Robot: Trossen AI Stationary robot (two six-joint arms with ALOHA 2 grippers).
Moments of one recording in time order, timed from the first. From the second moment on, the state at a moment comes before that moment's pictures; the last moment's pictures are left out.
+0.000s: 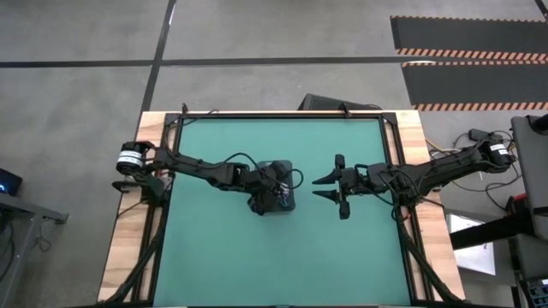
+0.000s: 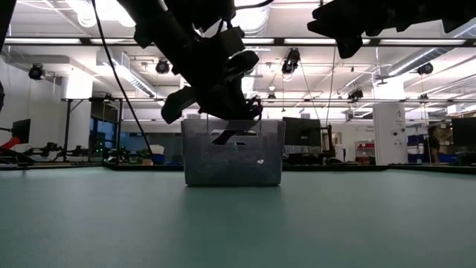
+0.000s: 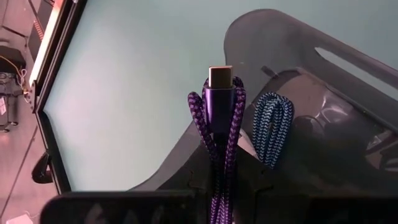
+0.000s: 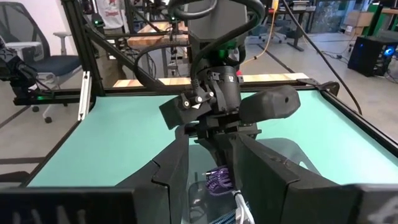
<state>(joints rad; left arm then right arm) -0.03 1.72 1.09 -0.14 -0.13 0.92 0.17 1.02 0.50 0.38 0.13 0.06</state>
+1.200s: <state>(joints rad) -0.03 1.72 1.08 -0.14 -0.13 0.92 0.17 1.02 0.50 0.37 0.13 0.07</state>
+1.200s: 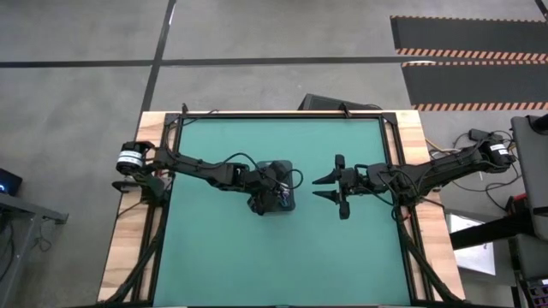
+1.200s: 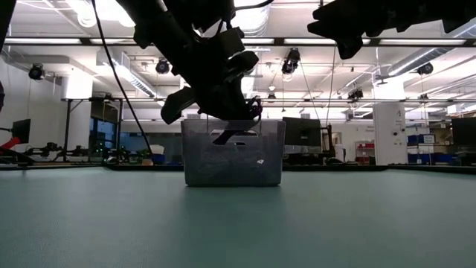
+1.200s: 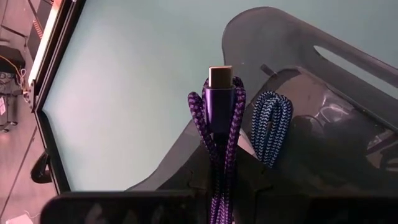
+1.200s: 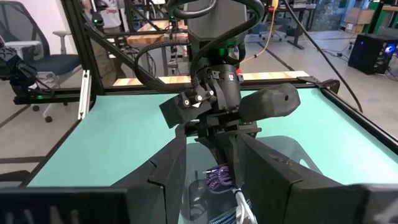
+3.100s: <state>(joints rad) -0.14 1.70 1.12 -0.13 -0.27 0.92 0.17 1.02 0.50 0.36 0.13 0.05</state>
